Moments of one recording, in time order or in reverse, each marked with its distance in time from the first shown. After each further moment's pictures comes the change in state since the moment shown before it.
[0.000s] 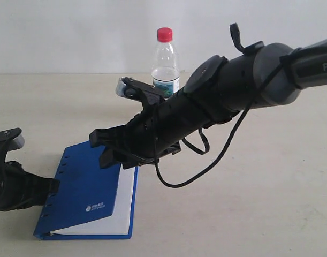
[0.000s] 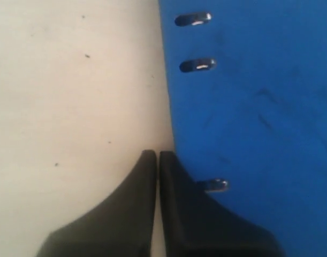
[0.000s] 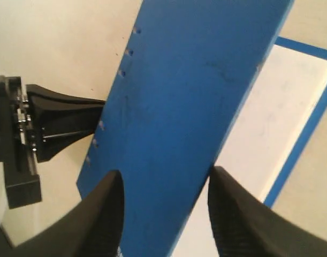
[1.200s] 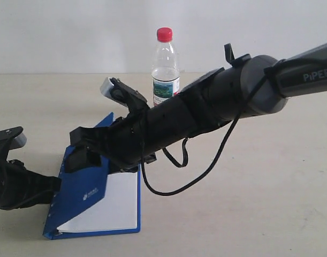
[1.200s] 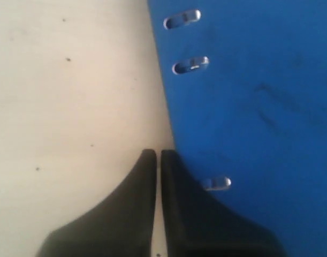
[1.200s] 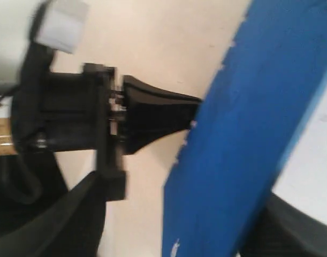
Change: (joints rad) left arm 0.006 0.000 -0.004 -0.005 -0.033 0.006; right arm 0.010 0.044 0.000 0.350 0.147 -0.298
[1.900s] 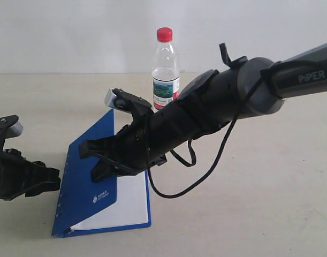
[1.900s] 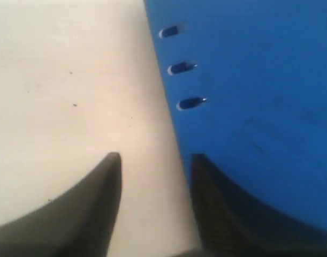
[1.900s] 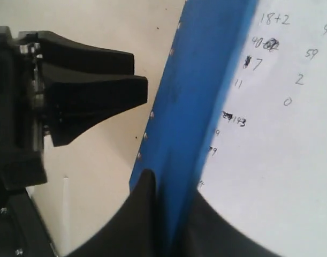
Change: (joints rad) left arm 0.000 -0.055 -0.010 -0.023 0.017 0.055; right arm -0.002 0.012 -0.008 -0.183 -0.060 0.118
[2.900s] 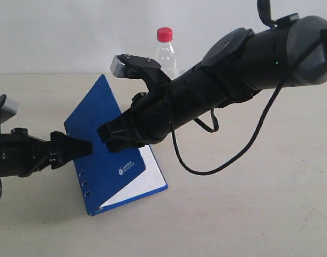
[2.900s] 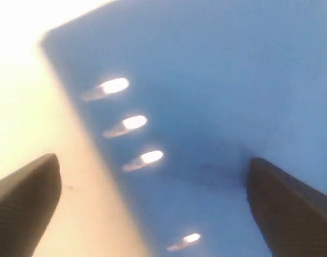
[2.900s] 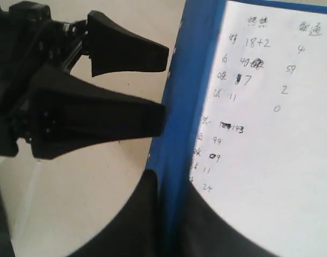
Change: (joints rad) left arm 0.064 0.046 0.023 -0.488 -0.415 0.489; right arm -0.056 -0.152 0.008 -0.165 0.001 -0.140
